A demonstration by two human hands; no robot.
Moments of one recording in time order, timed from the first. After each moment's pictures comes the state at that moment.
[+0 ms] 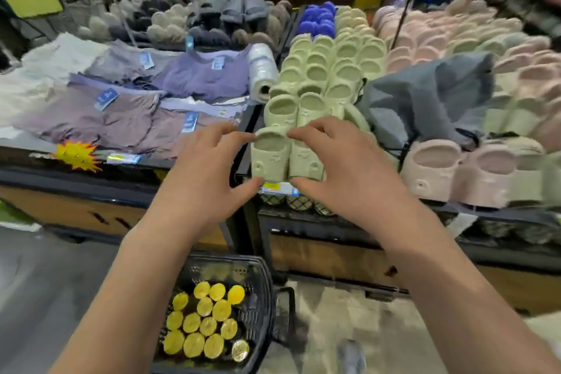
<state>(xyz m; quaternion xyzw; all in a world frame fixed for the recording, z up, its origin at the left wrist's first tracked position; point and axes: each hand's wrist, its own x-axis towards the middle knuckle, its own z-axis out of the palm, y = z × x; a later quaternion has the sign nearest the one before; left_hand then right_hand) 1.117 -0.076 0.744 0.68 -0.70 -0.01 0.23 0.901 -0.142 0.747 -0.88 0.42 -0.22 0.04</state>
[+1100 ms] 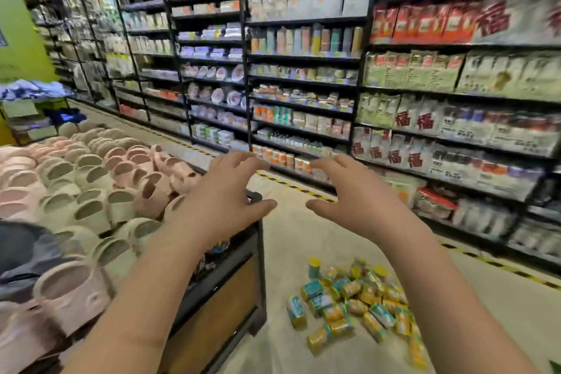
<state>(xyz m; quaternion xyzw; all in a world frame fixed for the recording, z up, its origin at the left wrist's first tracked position) 0.449 -0.060 0.859 0.16 -0.95 -0.12 0.24 0.288 0.115 0.860 -0.48 0.85 -0.16 -0.10</state>
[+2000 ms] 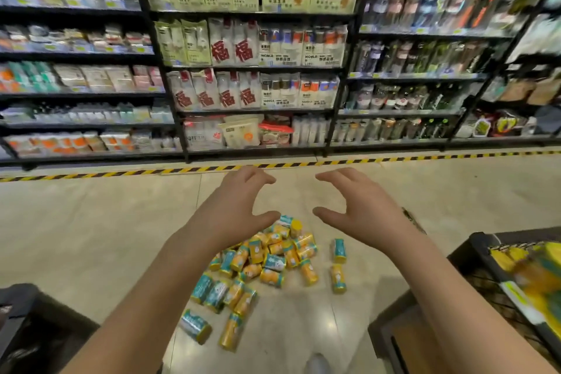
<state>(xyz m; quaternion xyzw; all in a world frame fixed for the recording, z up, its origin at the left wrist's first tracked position) 0.028 -0.036 0.727 -0.19 -0.96 -0.23 0.02 0.035 0.217 0.732 -0.14 0.98 -0.17 -0.05</state>
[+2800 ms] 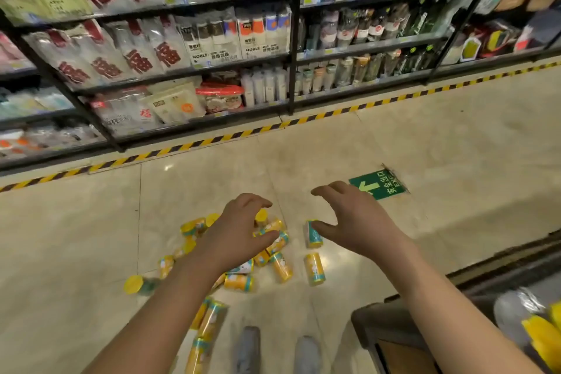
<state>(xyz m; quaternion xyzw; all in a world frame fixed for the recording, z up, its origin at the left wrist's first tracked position) -0.241 0.171 0.546 -0.20 -0.93 -0.26 -0.16 -0.204 0.415 0.572 -0.04 0.99 -0.14 0.08</state>
